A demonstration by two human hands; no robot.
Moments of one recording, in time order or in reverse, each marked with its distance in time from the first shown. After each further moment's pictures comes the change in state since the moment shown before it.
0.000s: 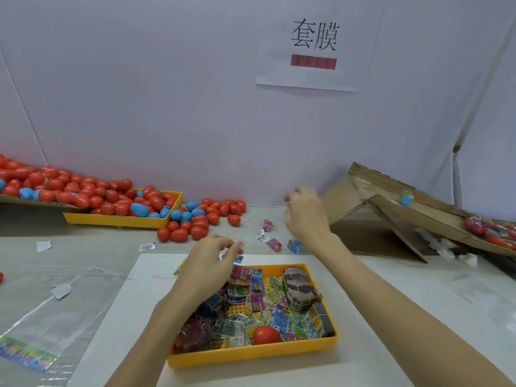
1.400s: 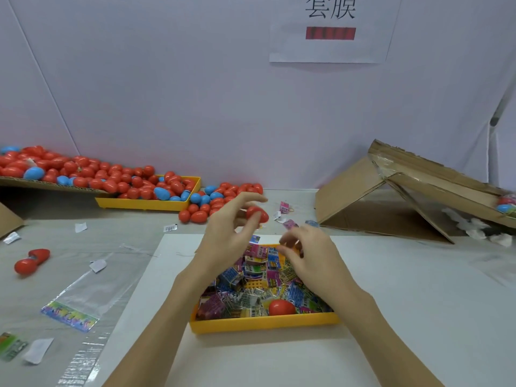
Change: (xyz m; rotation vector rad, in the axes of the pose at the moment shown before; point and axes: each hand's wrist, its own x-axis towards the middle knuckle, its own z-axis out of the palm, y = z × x) left_hand -0.006 0.021 -0.007 -0.287 0.094 0.301; right_hand -0.124 -0.032 -0.018 0.437 -0.160 -0.047
